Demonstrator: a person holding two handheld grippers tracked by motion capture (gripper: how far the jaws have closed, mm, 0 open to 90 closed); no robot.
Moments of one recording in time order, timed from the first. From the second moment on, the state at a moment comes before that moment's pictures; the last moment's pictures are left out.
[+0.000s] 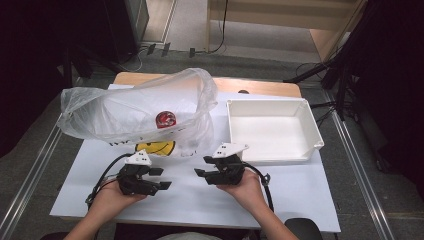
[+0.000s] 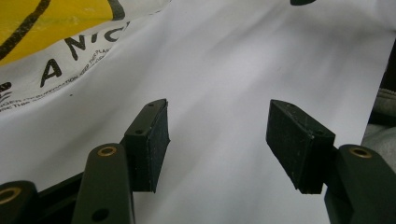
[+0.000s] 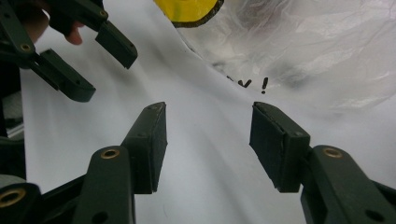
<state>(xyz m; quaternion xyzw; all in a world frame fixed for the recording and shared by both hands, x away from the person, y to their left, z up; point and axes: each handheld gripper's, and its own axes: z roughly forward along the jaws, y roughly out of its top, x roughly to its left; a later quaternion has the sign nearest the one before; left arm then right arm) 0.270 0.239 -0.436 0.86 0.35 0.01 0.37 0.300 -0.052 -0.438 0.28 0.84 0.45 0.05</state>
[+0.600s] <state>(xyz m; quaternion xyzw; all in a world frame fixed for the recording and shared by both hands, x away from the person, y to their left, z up) 0.271 0.240 -0.436 0.86 0.34 0.01 0.37 0.295 -0.050 -0.437 0.26 0.85 0.46 0.06</state>
